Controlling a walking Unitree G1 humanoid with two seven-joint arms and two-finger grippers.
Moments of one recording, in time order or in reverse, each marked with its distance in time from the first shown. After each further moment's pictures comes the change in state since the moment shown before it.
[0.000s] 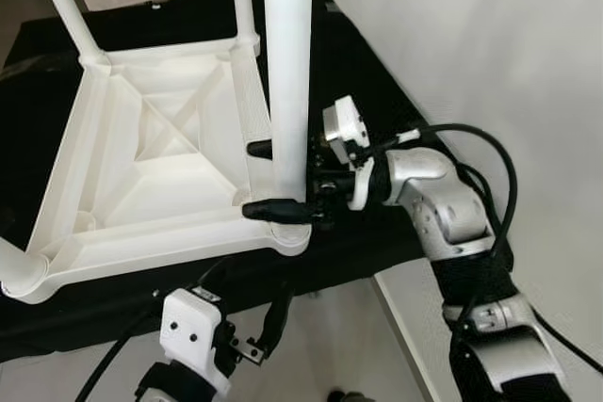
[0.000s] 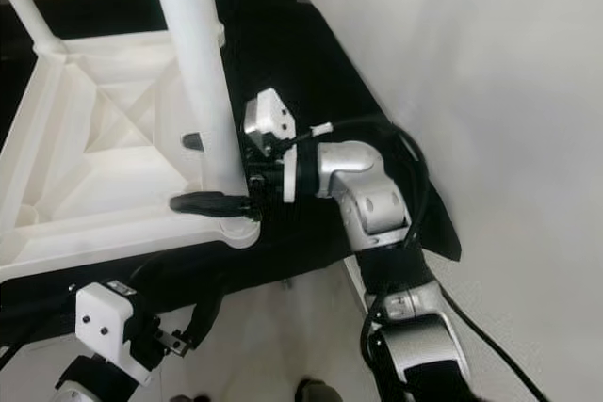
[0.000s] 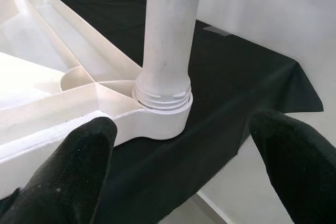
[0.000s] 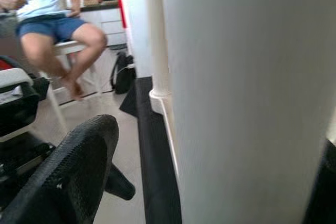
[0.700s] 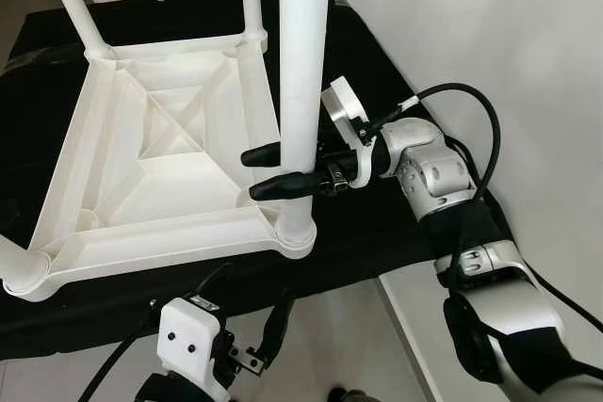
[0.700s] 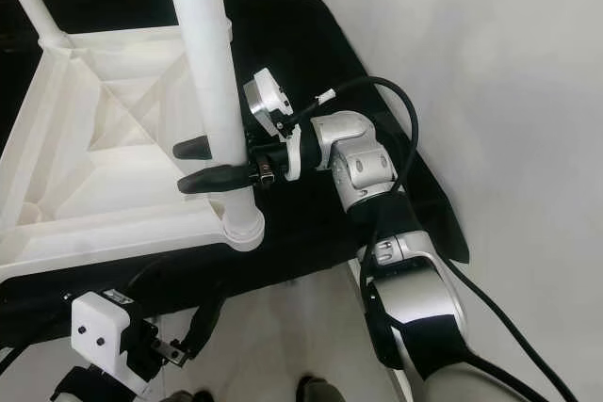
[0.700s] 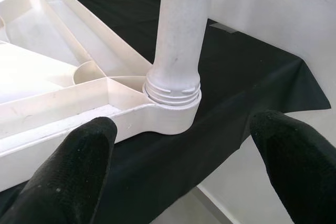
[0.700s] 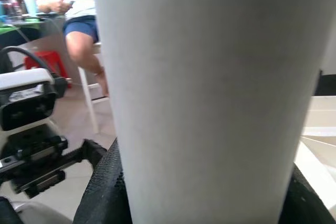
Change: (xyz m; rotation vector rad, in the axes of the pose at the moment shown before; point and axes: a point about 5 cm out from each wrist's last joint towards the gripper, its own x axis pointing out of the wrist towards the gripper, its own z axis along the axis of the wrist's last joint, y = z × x) left arm -0.007 -0.004 0.002 0.001 0.013 0.006; right arm -0.001 -0.022 0.007 -0.021 -0.021 0.120
